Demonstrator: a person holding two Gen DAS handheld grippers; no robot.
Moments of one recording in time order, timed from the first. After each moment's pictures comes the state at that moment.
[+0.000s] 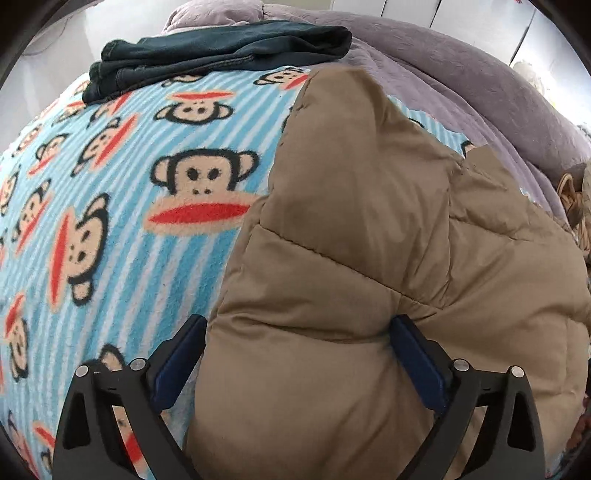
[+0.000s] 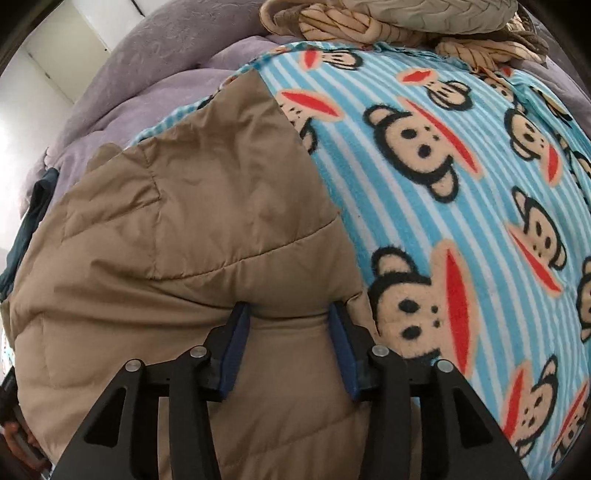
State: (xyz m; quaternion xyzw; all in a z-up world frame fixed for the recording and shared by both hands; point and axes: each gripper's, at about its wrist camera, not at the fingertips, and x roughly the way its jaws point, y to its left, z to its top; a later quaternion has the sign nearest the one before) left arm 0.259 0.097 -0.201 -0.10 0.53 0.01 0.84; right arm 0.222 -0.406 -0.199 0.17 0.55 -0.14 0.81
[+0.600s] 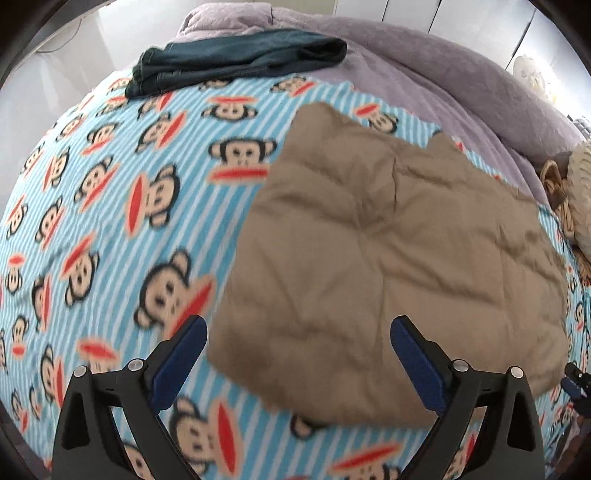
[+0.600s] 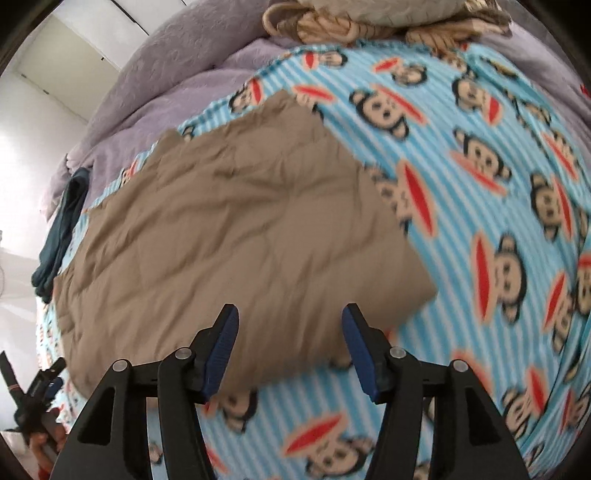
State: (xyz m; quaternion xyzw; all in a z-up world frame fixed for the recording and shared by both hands) left arm 0.175 0.091 -0.140 -0.10 0.56 0.02 0.82; right arm 0.140 -0.357 -0.136 0.24 0.57 -0.12 0.78
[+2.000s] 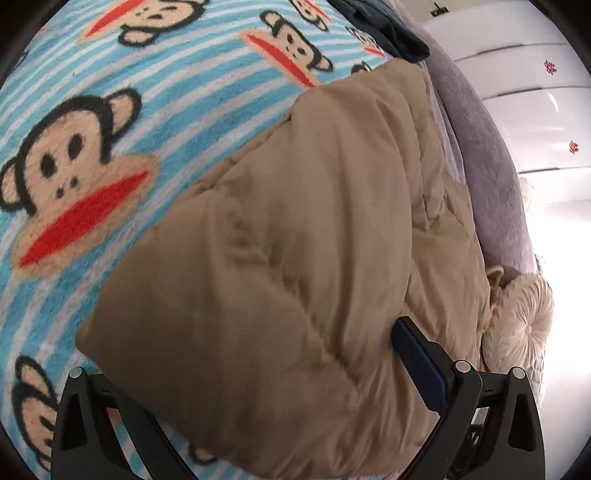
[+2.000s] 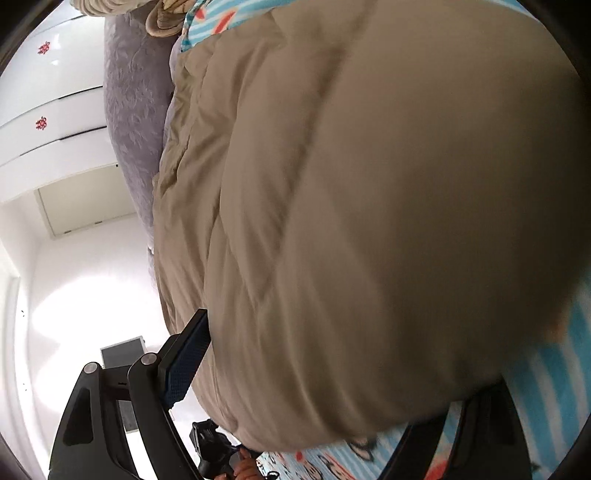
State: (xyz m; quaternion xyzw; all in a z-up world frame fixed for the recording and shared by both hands) left arm 0.176 0.134 -0.232 -0.43 0.55 -0.03 0.72; right arm 0.116 -0.395 -0.253 0.61 0.47 -0.02 0.64
